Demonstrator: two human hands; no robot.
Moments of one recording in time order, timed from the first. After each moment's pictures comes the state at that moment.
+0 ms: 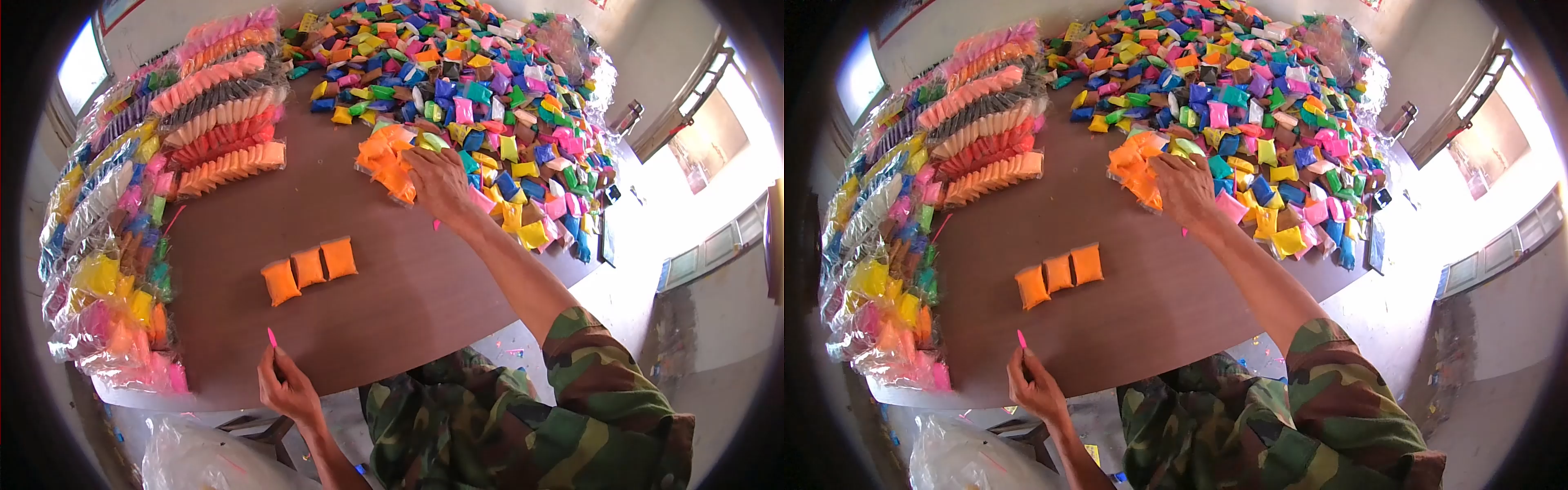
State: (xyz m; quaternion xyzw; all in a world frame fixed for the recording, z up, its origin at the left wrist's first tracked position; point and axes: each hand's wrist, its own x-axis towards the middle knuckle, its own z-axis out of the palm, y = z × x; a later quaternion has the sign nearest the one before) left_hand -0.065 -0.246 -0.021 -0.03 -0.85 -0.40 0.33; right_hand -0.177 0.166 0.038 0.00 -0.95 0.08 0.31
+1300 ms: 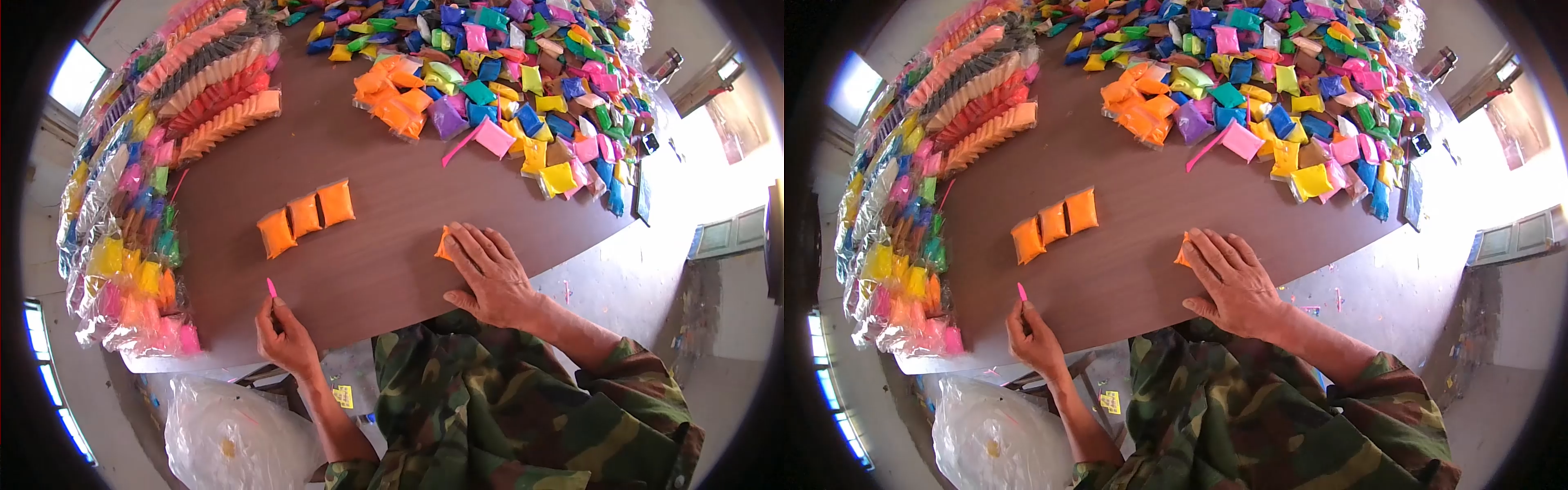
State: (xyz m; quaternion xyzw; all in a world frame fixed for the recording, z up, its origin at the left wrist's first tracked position) left_hand -0.071 -0.243 -0.022 -0.04 -0.87 -0.36 0.33; right_hand 0.060 0.095 0.027 0.06 -0.99 0.14 0.06
